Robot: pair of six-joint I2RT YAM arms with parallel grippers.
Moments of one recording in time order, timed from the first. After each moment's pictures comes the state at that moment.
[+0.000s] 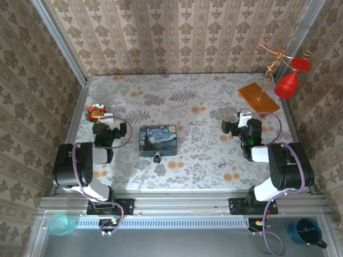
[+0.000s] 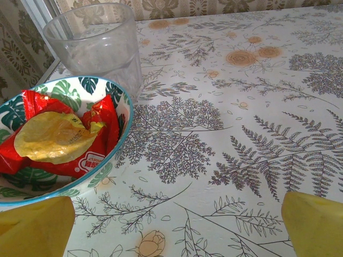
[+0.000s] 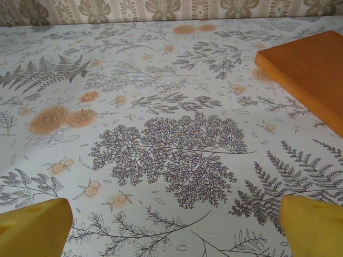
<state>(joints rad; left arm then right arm) 0.01 1.56 0.37 0.84 0.01 0.09 -0.02 1.53 0.39 0.76 -0.11 0.02</state>
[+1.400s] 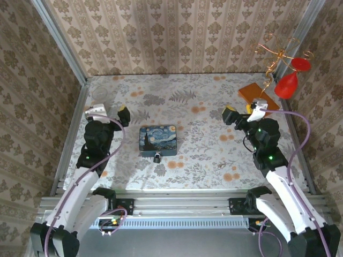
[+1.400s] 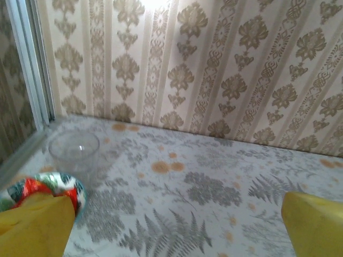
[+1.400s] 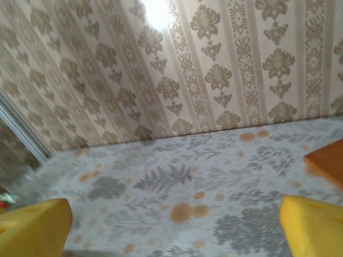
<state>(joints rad) -0.27 0.75 0.56 0.08 -0.17 -0.28 0.16 0.73 0.59 0.08 -0.03 0.36</state>
